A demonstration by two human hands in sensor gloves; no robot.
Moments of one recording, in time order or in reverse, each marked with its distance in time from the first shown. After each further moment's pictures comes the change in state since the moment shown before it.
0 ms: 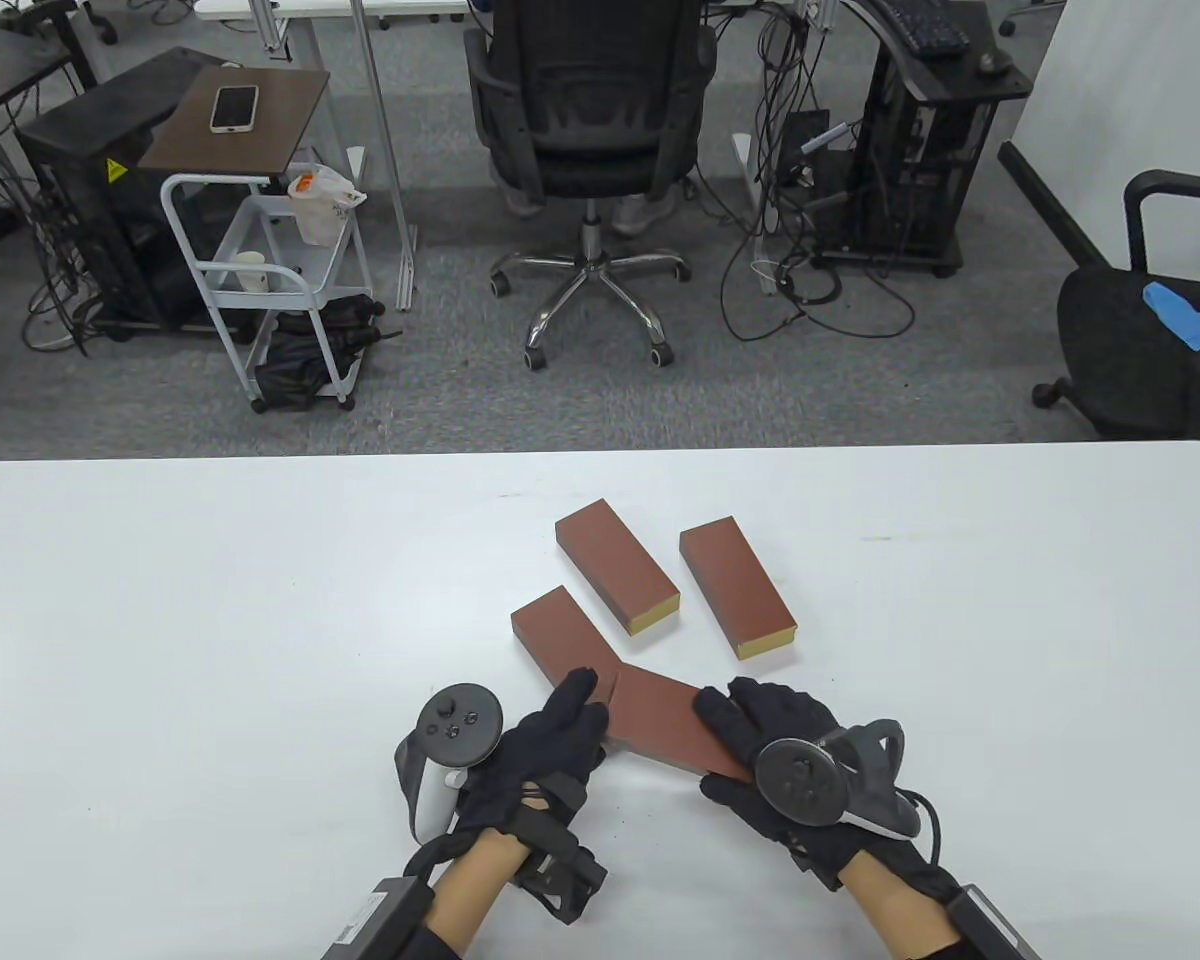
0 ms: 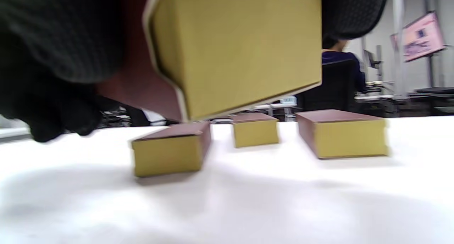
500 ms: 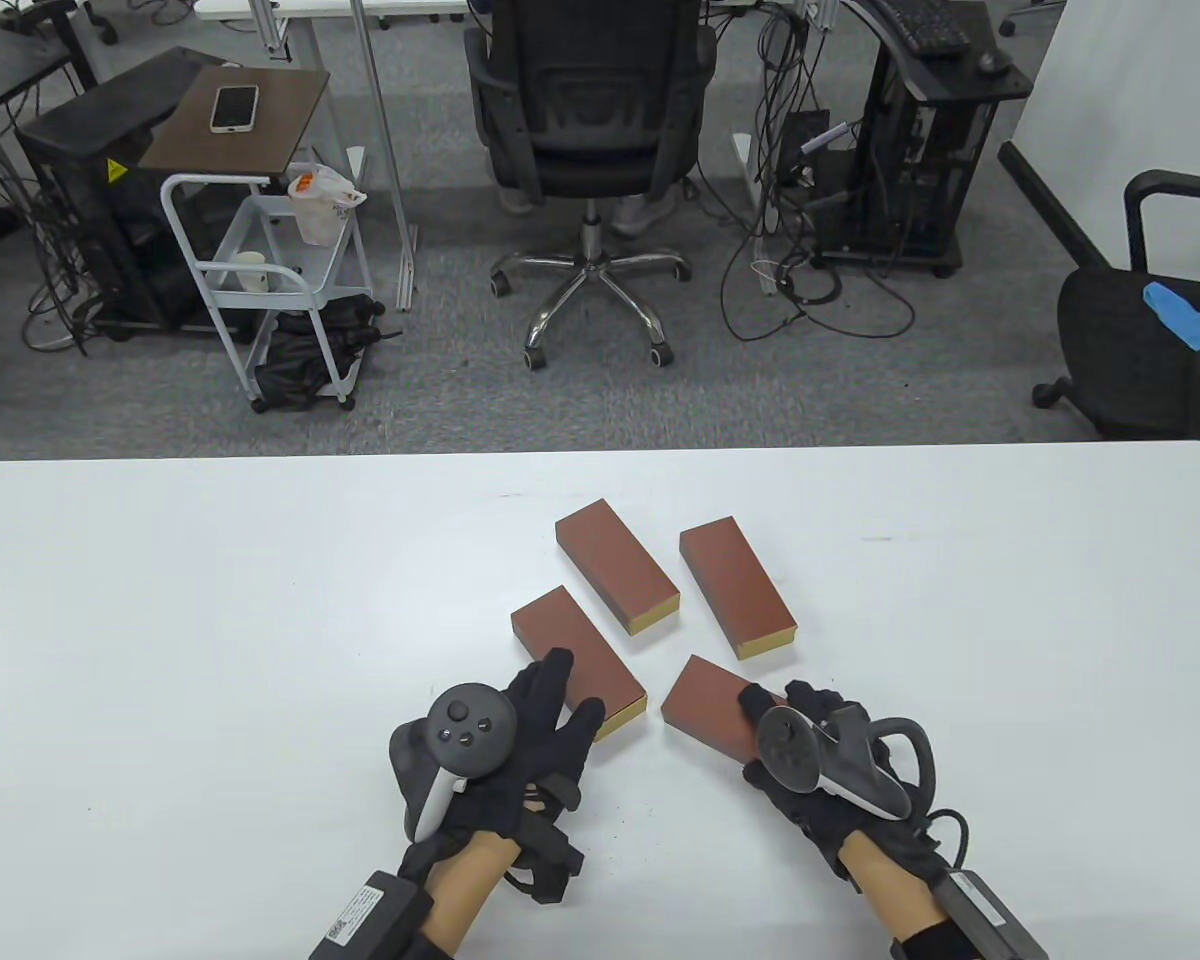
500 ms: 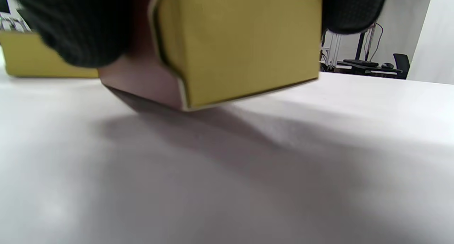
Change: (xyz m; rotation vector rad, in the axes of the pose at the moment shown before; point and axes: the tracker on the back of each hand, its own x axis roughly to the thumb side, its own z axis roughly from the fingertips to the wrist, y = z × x) left_hand 0.014 0.013 0.003 0.147 -0.071 -0.330; right_hand -0.029 0.036 -0.005 0.227 0.212 0.195
